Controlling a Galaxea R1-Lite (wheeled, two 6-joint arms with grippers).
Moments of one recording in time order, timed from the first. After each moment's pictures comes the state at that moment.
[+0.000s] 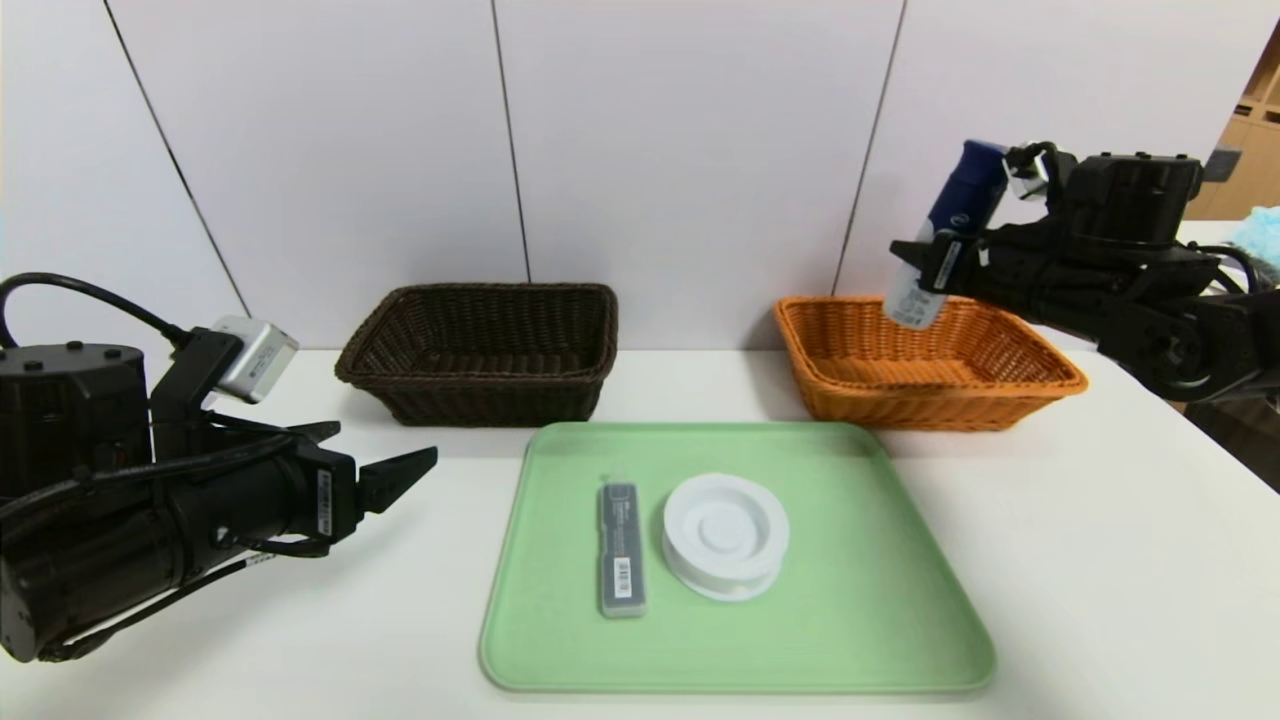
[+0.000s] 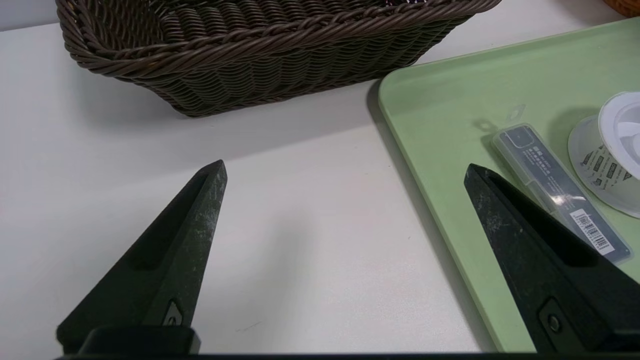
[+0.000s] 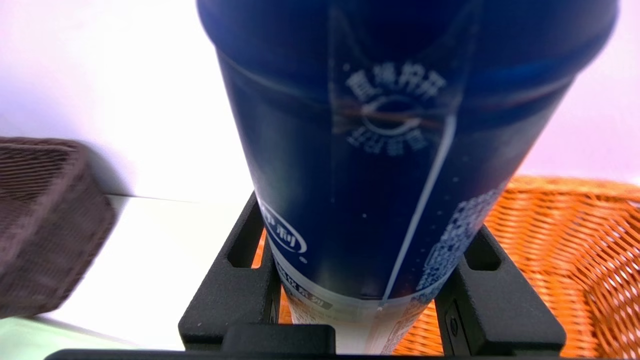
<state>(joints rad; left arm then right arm) -0.27 1.37 -0.49 -0.57 -0.07 -0.03 0.09 1.90 -1.22 -0.59 0.14 0.14</state>
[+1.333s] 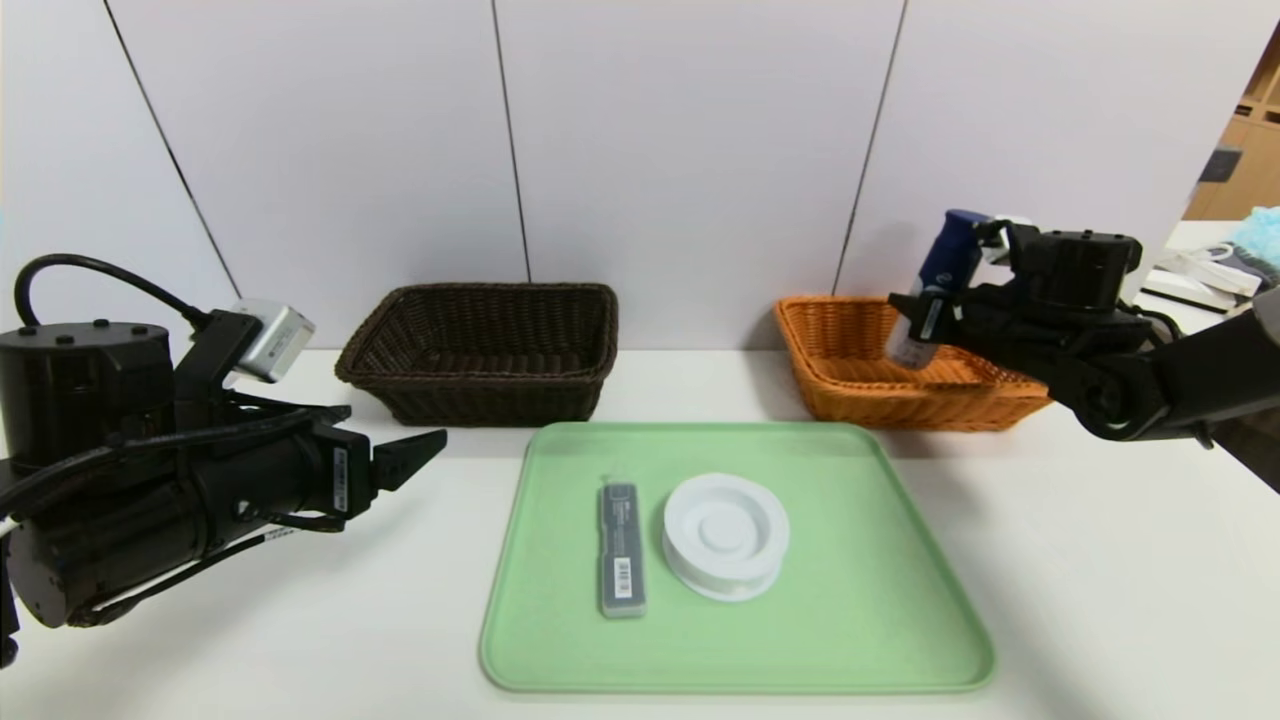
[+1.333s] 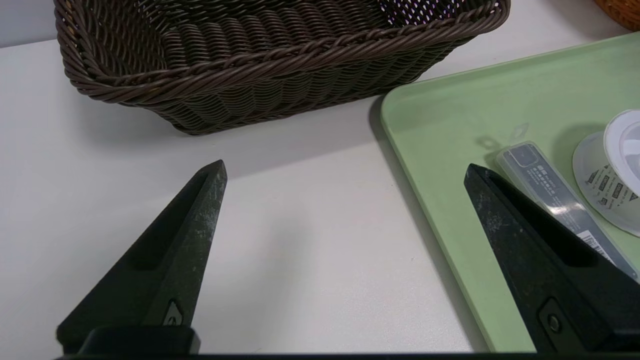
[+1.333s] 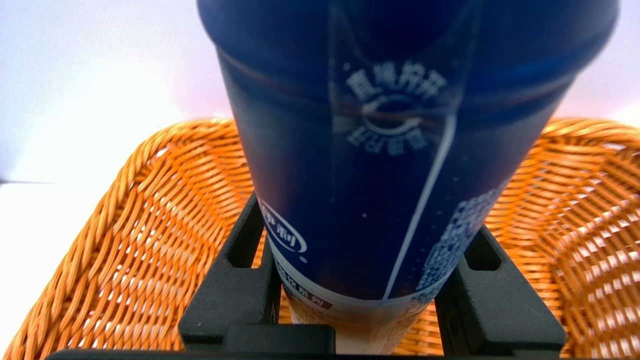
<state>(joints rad) -0.28 1.42 -0.54 -0.57 -0.07 -0.03 0.02 2.09 -1.19 -0.74 0.13 0.10</state>
